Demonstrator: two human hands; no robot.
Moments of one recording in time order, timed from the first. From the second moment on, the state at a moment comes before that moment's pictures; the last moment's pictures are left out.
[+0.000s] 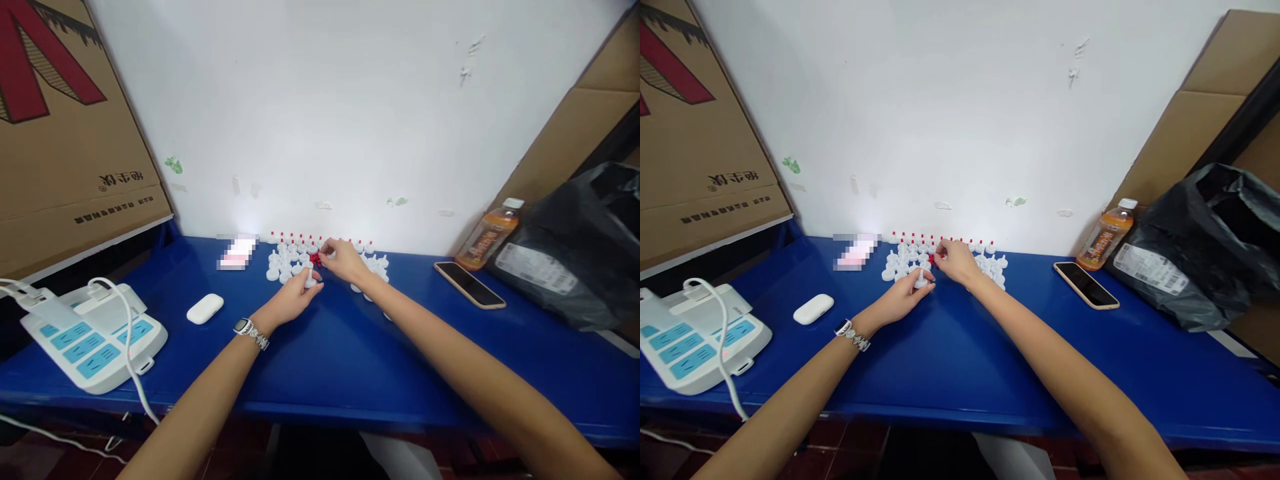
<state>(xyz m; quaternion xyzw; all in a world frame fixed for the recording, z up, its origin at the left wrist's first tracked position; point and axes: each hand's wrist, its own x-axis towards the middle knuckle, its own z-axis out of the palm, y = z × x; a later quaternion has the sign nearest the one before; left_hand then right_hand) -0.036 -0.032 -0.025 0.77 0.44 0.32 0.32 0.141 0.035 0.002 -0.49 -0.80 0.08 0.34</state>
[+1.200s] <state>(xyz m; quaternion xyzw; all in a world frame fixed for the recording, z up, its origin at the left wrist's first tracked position) -0.024 -0.046 -0.023 0.81 0.40 0.28 0.33 0.156 -0.026 -0.016 -0.36 -0.67 0.44 0.48</state>
